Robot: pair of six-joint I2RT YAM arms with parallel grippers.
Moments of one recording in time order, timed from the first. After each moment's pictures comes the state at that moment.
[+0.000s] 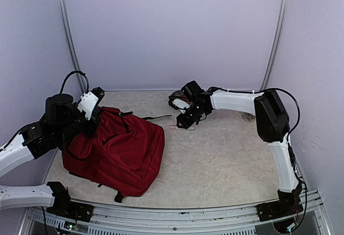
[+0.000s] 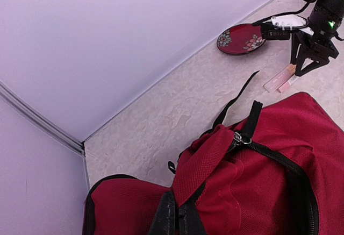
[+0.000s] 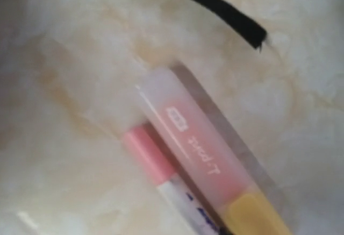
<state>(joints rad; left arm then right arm) -0.68 0.81 0.74 -0.29 -0.39 0.36 0.68 2.28 1.85 -0.56 -0.13 -0.18</state>
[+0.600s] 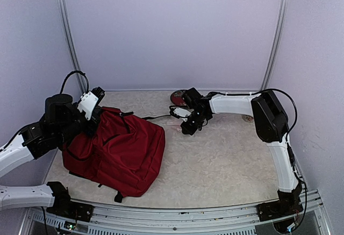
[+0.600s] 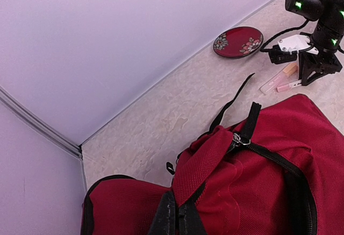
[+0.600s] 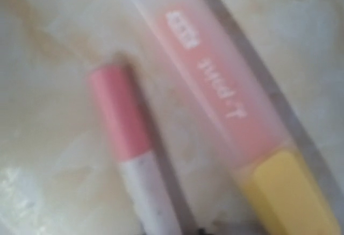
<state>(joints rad) -0.68 0.81 0.74 -0.28 -0.37 0.36 0.68 2.31 1.80 -0.60 -0.09 -0.27</state>
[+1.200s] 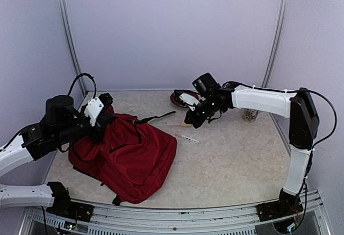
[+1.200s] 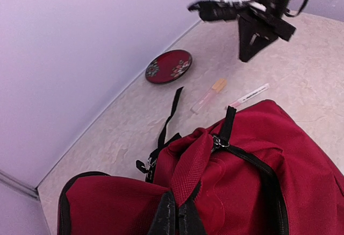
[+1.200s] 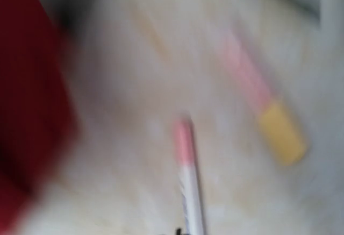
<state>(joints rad) -0.73 0.80 0.74 -0.28 -0.13 0.37 0.73 1.95 1.57 -0.58 -0.14 -0.22</state>
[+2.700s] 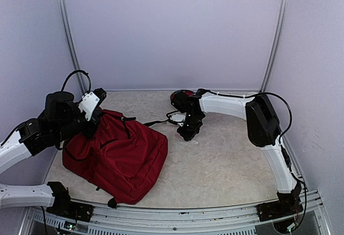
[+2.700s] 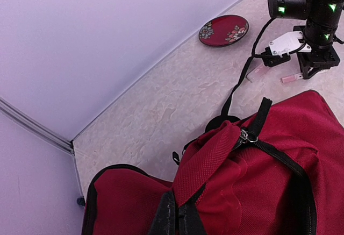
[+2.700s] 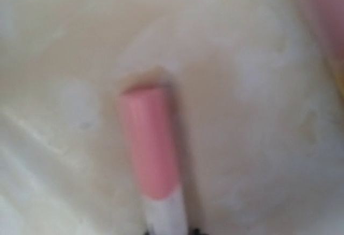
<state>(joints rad) -0.70 0.82 0.81 -0.42 -0.35 0.34 0.76 2.38 2.00 -0.98 0.05 -0.14</state>
